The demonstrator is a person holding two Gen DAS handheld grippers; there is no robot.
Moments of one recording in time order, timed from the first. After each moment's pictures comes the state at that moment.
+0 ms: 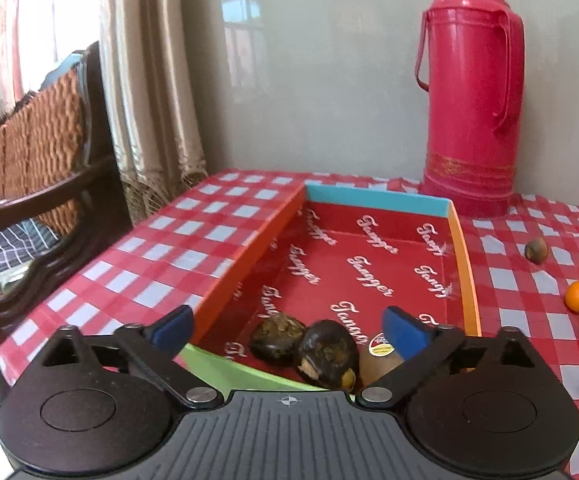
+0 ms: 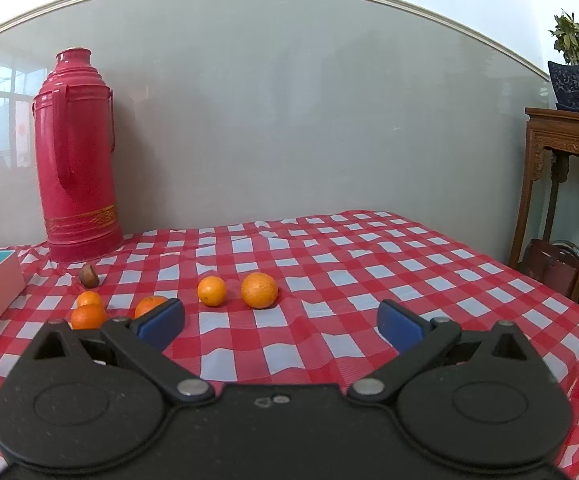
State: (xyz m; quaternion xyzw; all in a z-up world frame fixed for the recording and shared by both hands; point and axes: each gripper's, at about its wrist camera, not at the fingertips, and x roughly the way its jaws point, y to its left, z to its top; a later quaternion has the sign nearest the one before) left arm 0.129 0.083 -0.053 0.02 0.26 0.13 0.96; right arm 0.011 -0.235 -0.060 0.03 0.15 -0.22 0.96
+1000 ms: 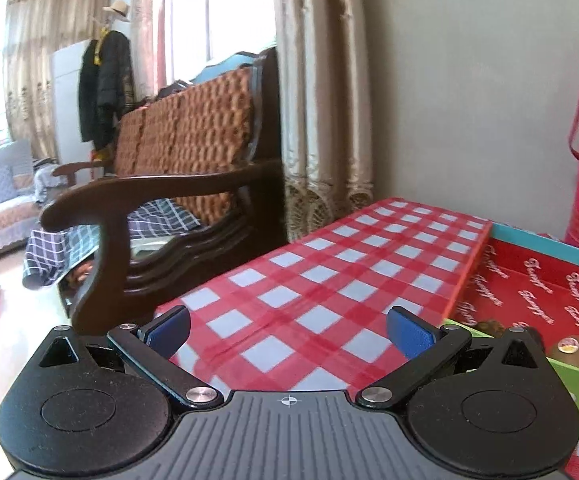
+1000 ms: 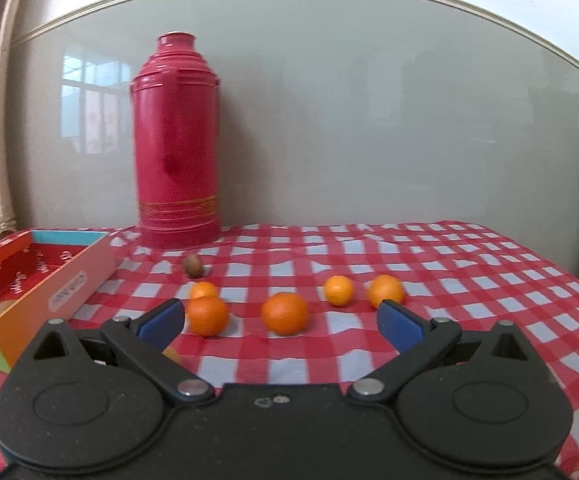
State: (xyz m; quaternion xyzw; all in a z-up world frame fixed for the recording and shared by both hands) left arm 0.053 0.183 -0.059 -0.03 0.20 0.31 0.93; right arm 0.041 -0.169 -0.064 0.01 0.16 -0.10 0.98
